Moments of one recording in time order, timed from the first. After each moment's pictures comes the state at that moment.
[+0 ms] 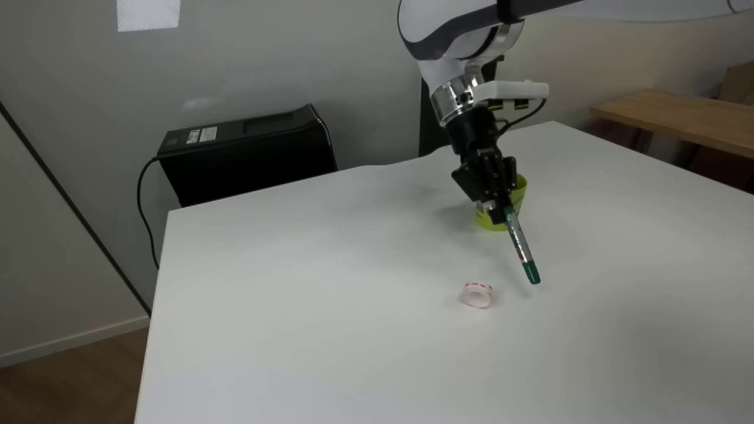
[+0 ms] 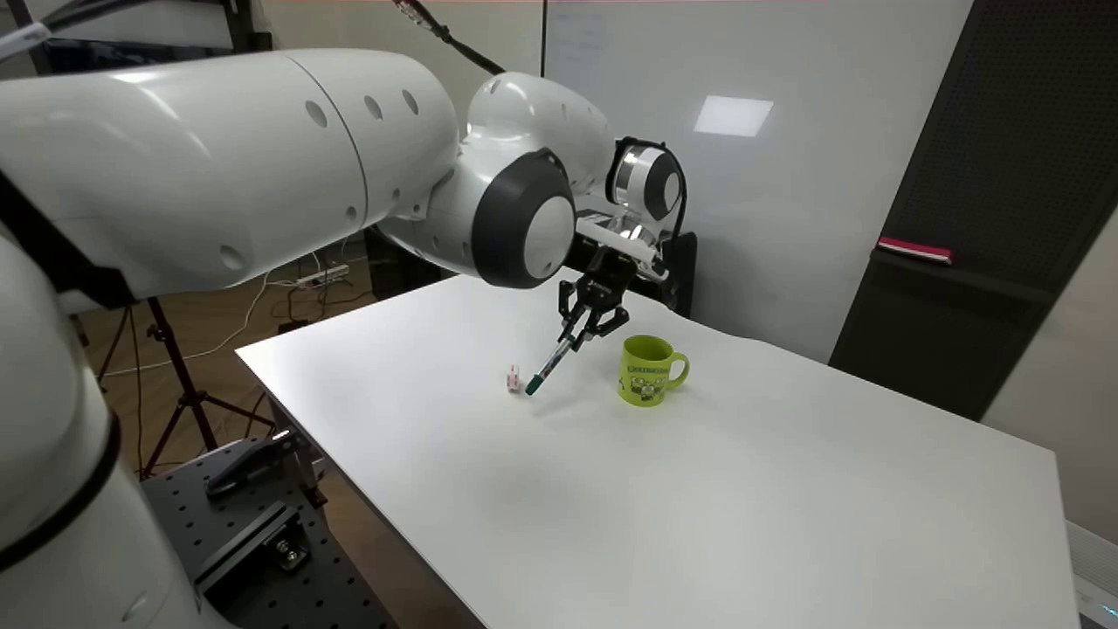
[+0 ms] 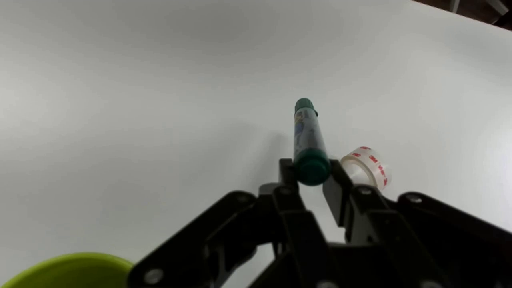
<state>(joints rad) 0.13 1.41 0.04 -0.43 0.07 1.10 -0.10</state>
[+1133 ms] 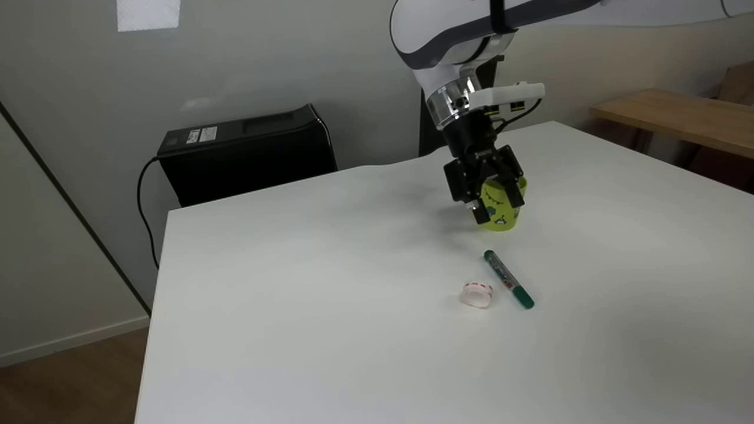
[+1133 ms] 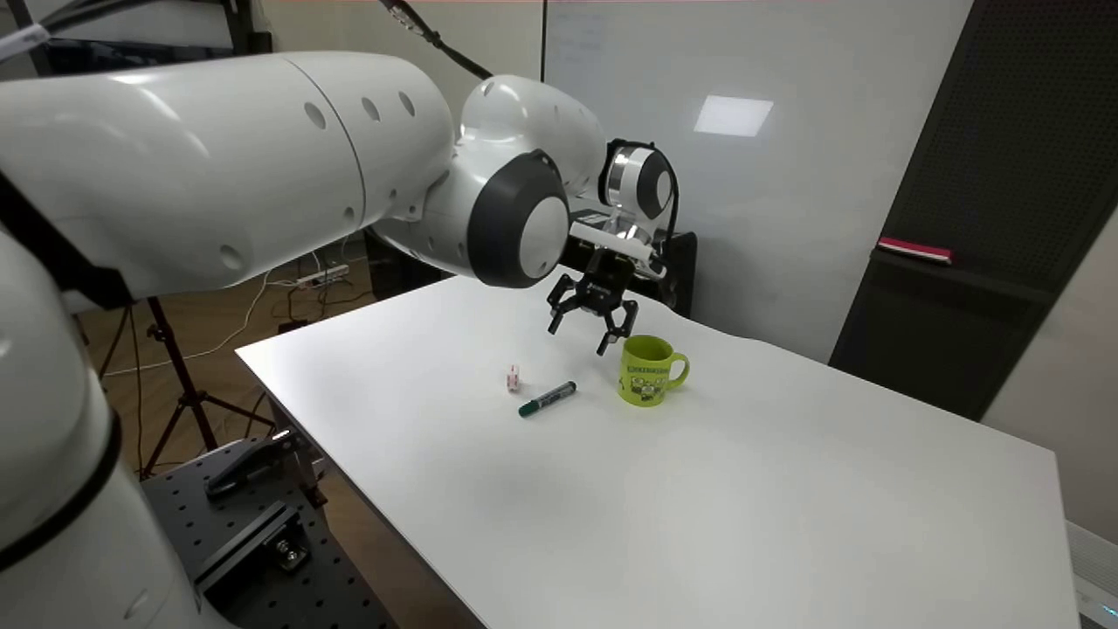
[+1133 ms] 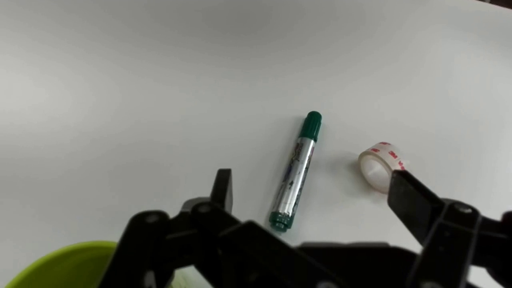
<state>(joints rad) 0.15 1.42 0.04 -0.43 0.01 1.11 -0.09</state>
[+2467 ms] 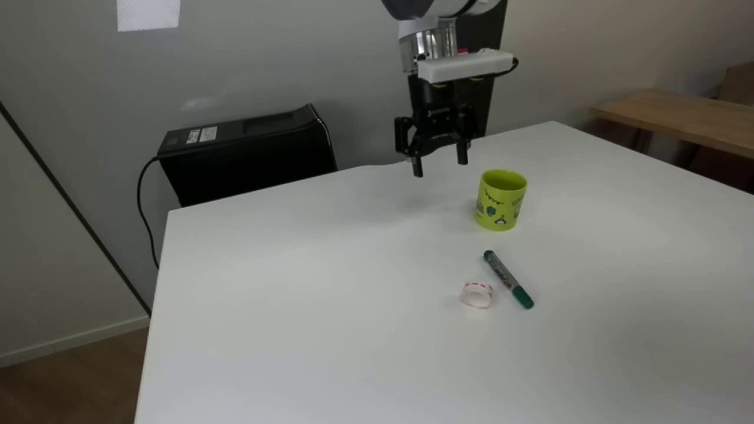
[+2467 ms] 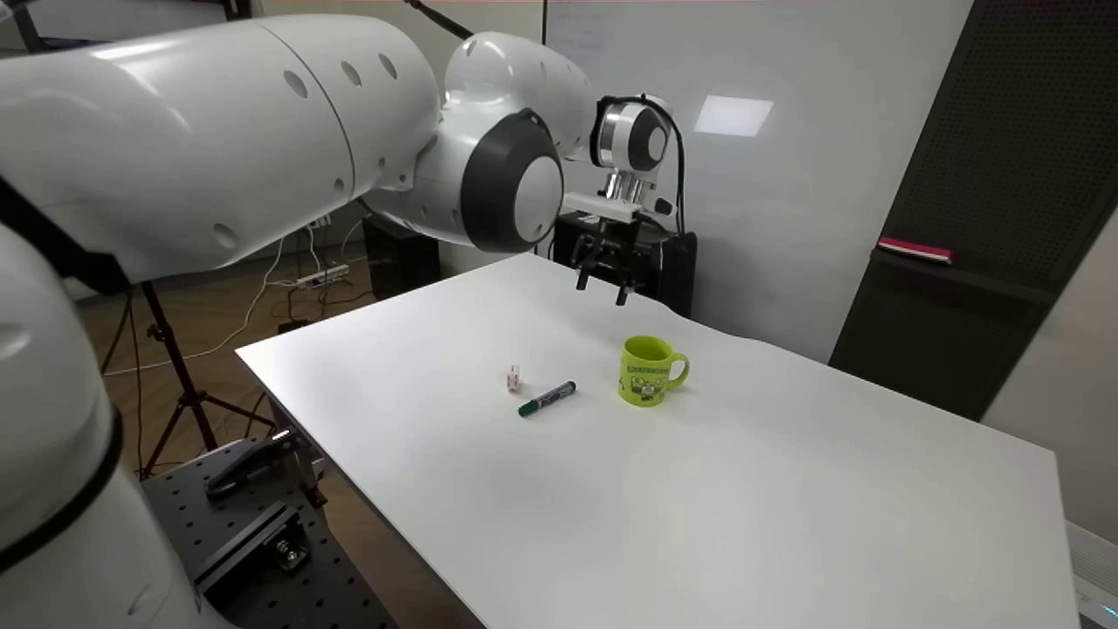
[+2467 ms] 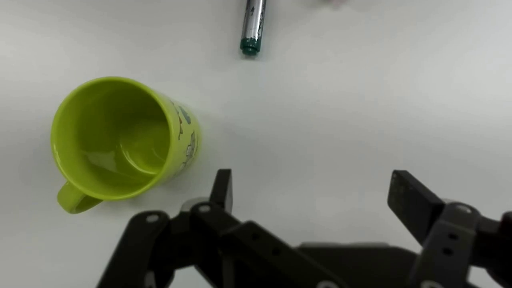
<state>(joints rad) 0.18 1.33 0.03 -0.43 0.02 1.48 0.20</state>
